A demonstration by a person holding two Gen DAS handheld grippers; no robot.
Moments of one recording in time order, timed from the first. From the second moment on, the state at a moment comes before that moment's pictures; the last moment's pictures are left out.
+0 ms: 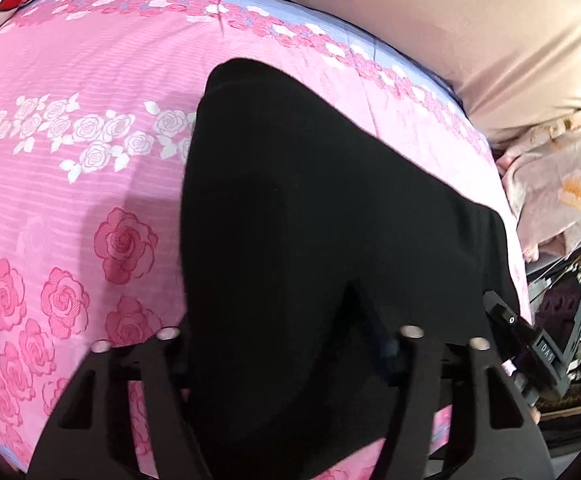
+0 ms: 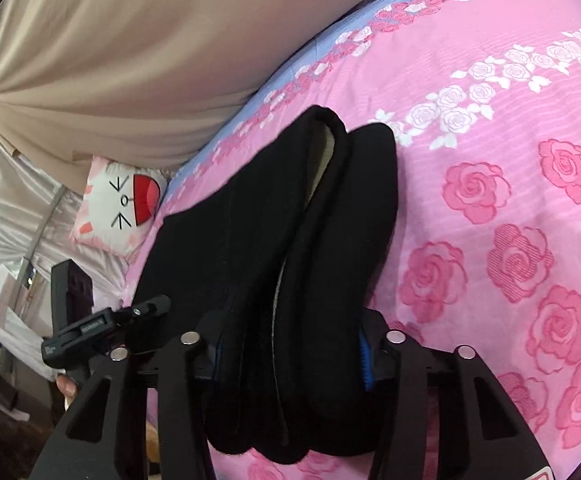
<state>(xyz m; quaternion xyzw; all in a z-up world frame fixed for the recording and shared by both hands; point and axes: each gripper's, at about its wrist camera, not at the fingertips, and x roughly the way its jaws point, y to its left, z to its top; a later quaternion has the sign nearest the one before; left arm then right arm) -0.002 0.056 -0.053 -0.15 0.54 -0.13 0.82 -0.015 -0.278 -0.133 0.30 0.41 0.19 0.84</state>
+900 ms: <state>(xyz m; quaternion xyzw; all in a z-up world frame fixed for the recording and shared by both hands) -0.046 0.063 -0.055 -0.14 0.57 -0.16 0.79 -0.063 -0.286 -0.167 0.33 0.43 0.18 0.82</state>
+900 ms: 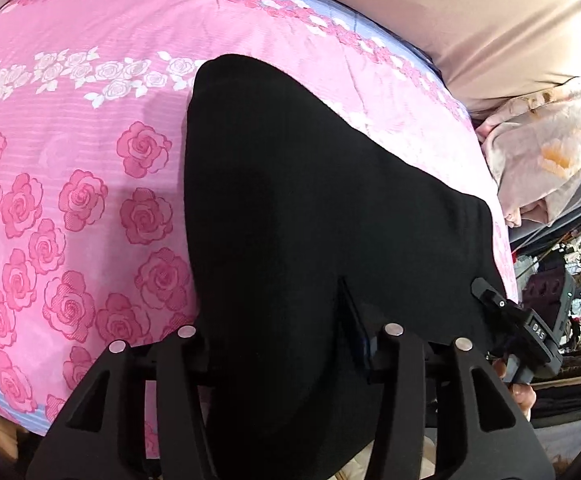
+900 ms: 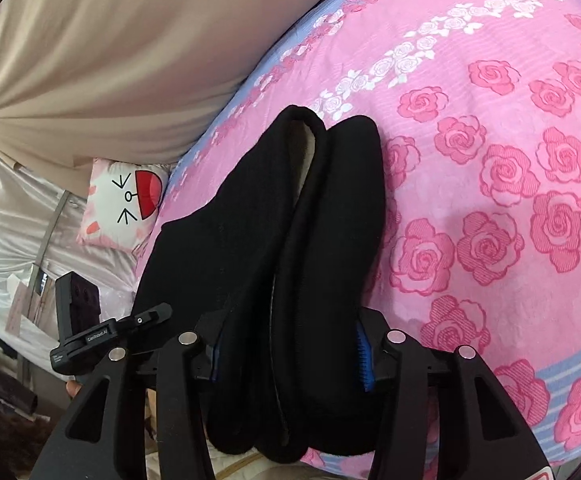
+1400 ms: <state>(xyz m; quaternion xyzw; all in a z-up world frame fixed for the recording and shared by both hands) -0.059 0.045 0.029 -0.06 0.47 -0.17 0.86 -0.078 -0.250 -0.077 0.24 0.34 0.21 0.88</state>
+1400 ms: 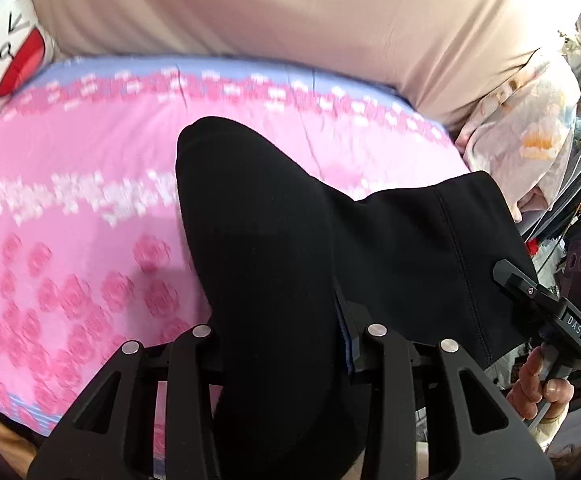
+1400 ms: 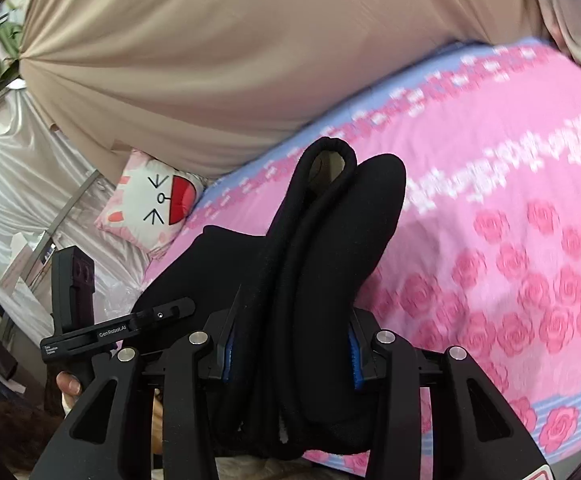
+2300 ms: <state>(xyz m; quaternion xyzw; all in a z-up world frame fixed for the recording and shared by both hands) -0.036 0.029 0.119 -0.01 0.34 -0.17 0.92 -0.051 -0.242 0.023 0.17 0.23 0.23 0.93</state>
